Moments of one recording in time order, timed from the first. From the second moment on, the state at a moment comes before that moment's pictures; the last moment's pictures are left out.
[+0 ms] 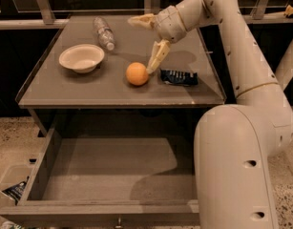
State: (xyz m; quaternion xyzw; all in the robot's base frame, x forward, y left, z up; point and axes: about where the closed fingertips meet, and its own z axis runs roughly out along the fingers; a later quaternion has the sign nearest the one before) arm 0.705 -0.003 0.913 -0.76 0.42 0.25 0.43
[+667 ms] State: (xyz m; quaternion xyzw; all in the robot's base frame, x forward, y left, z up) arm 0.689 0.017 0.890 -0.77 0.44 0.26 0.38
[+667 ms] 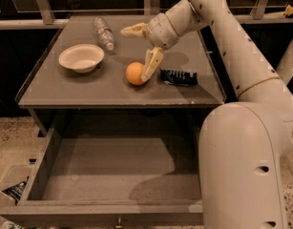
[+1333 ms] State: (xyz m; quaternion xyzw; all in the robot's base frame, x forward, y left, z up) arm 0.690 0.026 0.876 -0.76 0.44 0.28 0.38
